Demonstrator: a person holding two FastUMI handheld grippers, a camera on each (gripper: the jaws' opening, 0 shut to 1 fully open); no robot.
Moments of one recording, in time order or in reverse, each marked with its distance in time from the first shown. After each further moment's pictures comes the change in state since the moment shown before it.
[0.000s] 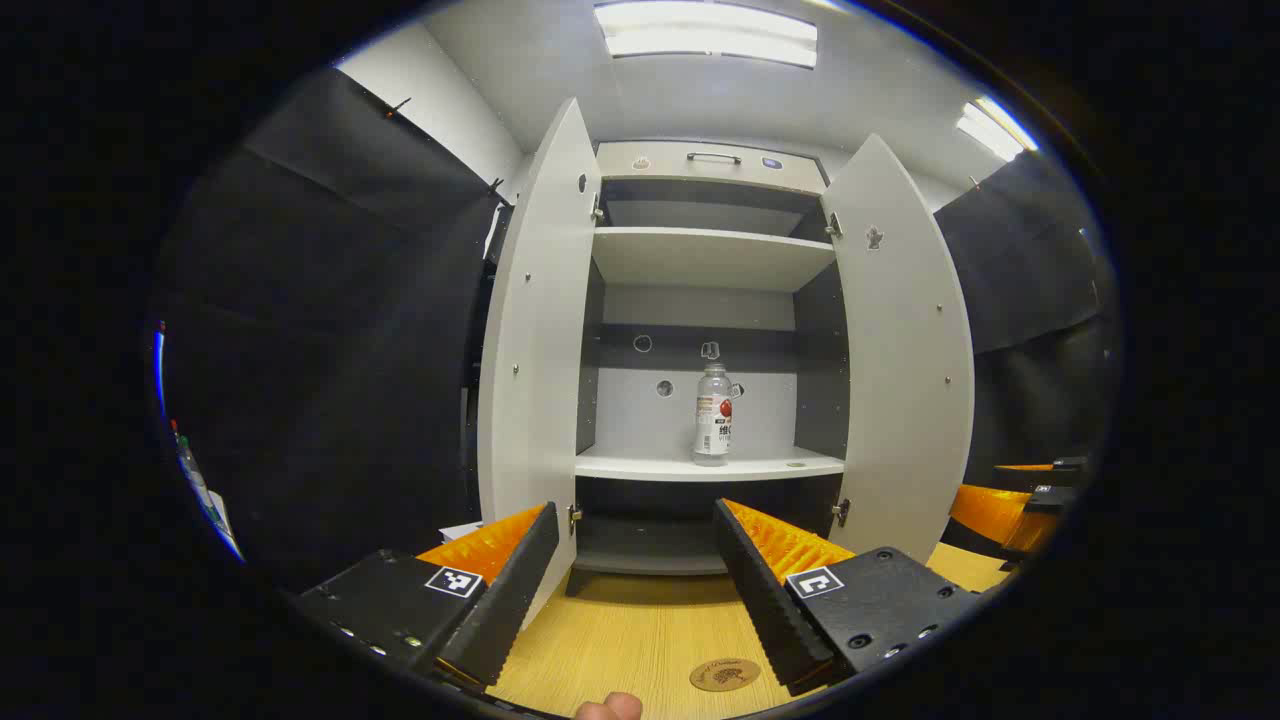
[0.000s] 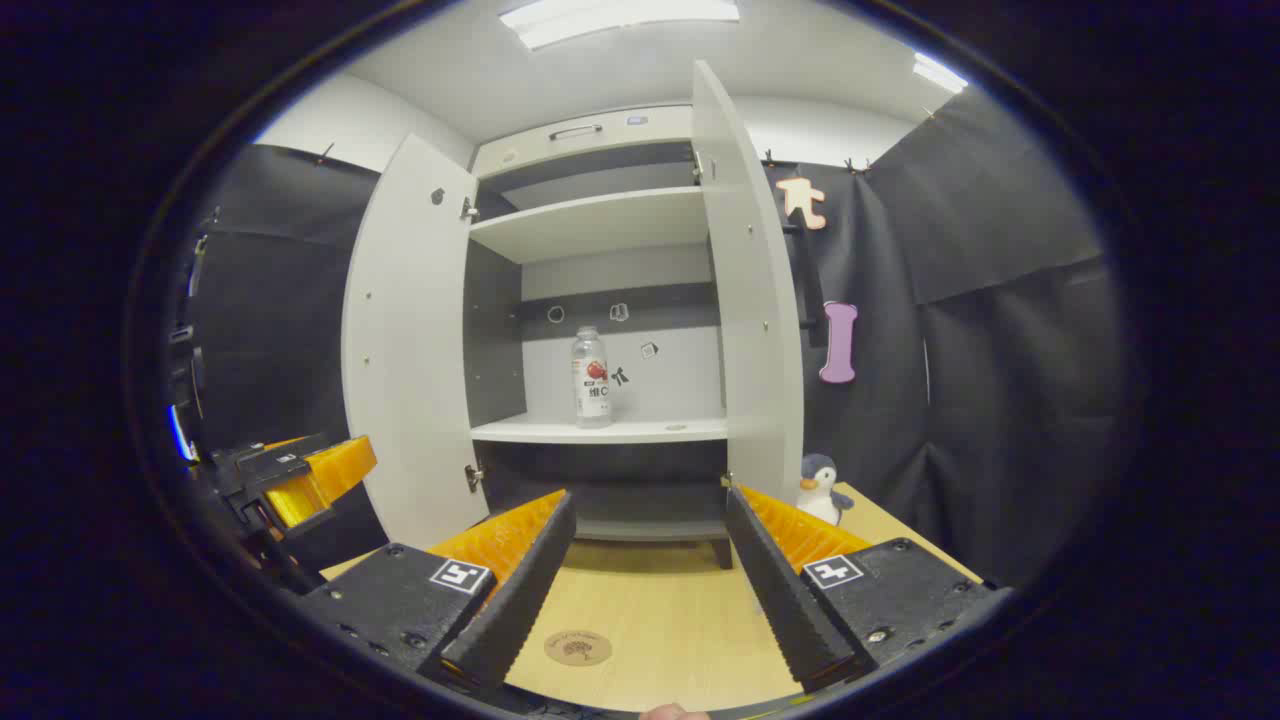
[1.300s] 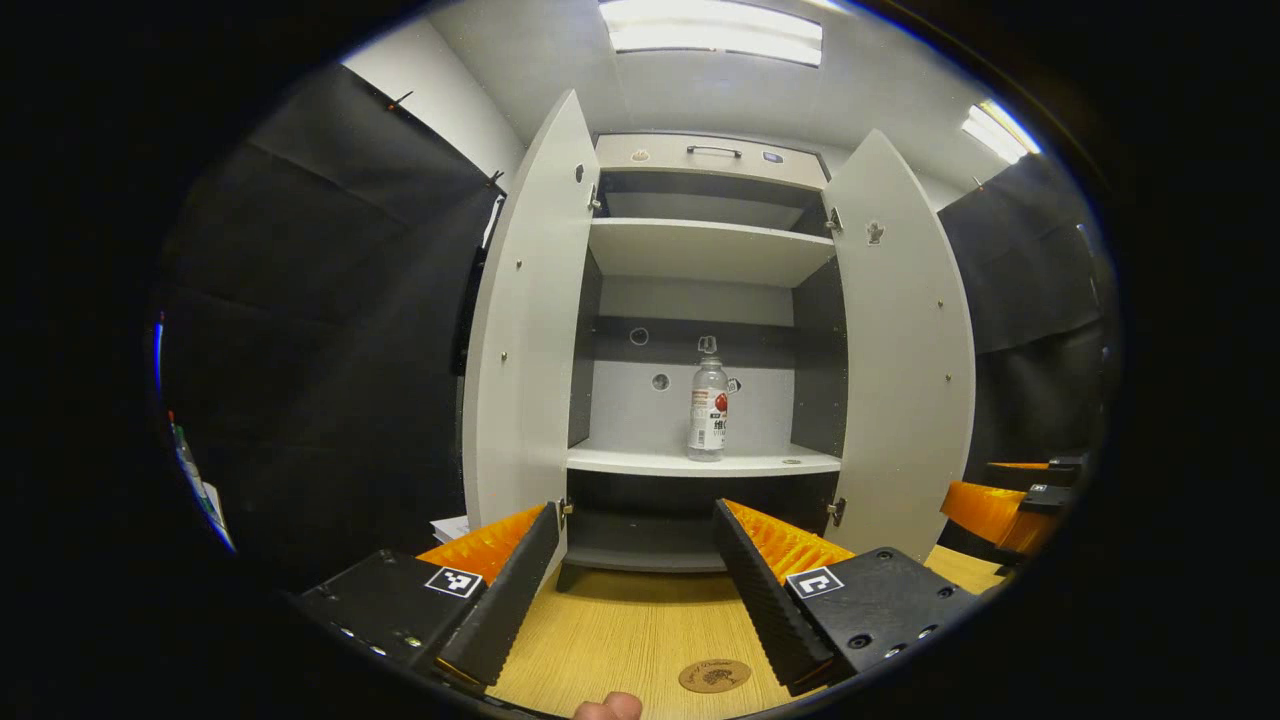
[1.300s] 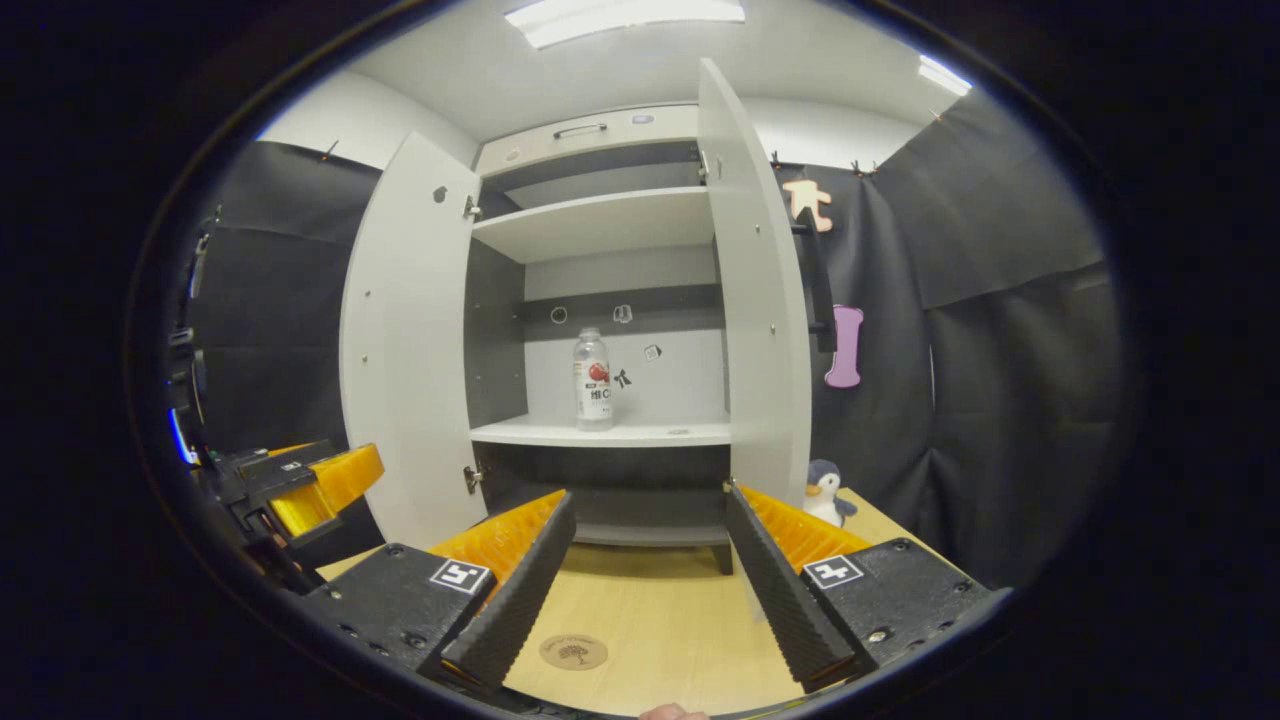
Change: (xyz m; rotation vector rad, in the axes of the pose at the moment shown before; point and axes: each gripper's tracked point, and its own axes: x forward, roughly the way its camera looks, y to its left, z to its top) left arm 0.009 -0.006 -0.014 -0.017 0.026 -0.001; right arm 0.008 0.002 0.003 -0.012 -0.002 0.004
